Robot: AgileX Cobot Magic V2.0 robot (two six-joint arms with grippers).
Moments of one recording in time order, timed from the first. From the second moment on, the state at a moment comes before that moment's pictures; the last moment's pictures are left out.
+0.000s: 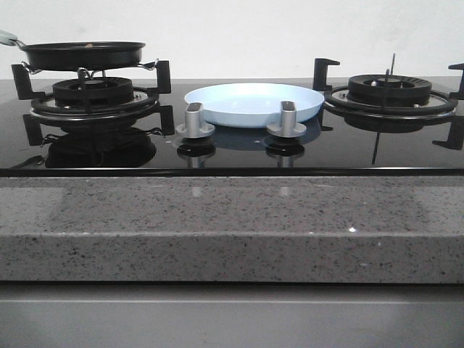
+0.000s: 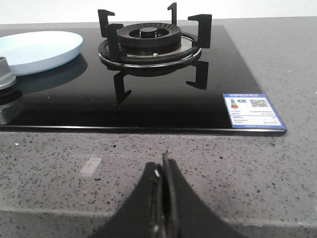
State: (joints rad) left arm -0.02 0.00 0.00 -0.03 0.21 0.07; right arm 0.03 -0.01 0.03 0.11 0.19 -0.02
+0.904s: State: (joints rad) left arm -0.02 0.00 0.00 -0.03 0.20 0.07; right arm 0.03 -0.01 0.03 0.11 0.19 -0.02
